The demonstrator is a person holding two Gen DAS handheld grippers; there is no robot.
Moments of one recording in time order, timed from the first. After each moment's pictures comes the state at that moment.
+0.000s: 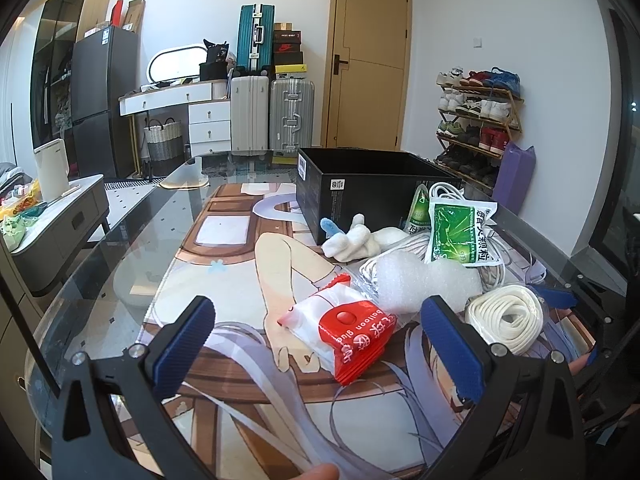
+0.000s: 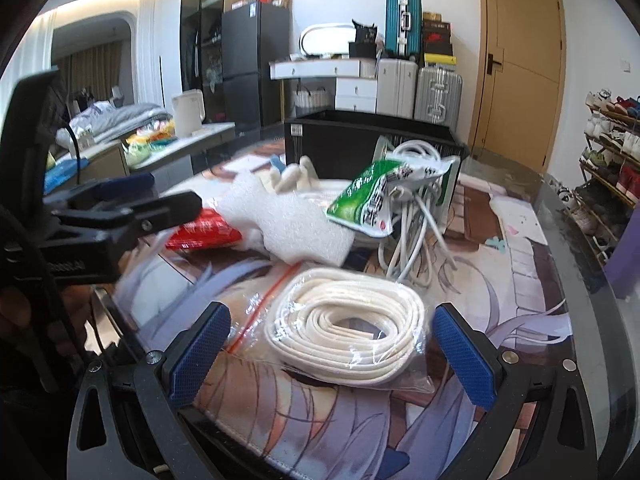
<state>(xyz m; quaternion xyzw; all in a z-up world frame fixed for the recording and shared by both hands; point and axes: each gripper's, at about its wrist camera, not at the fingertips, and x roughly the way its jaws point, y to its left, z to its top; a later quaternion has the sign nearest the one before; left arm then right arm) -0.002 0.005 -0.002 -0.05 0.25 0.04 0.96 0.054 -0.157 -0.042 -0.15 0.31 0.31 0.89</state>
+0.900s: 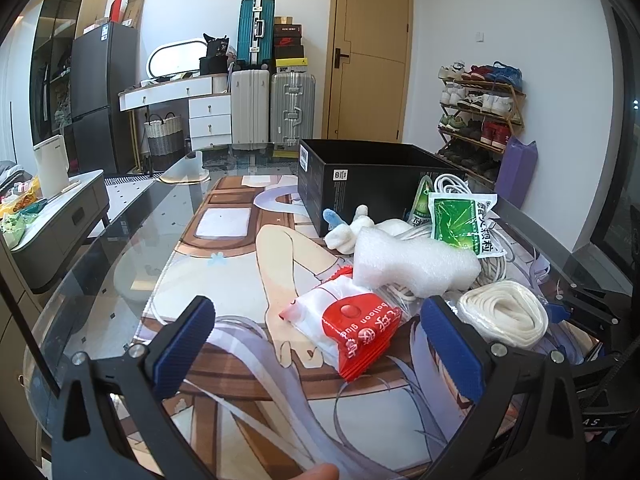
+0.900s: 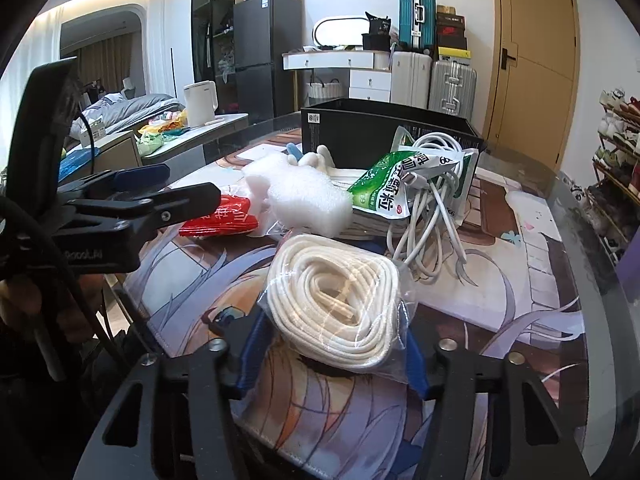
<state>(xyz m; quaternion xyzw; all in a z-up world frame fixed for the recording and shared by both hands) 0.000 0.004 -0.007 -0.05 0.27 0.04 0.96 0.048 -0.158 -0.043 -0.14 0.30 0.34 0.88</state>
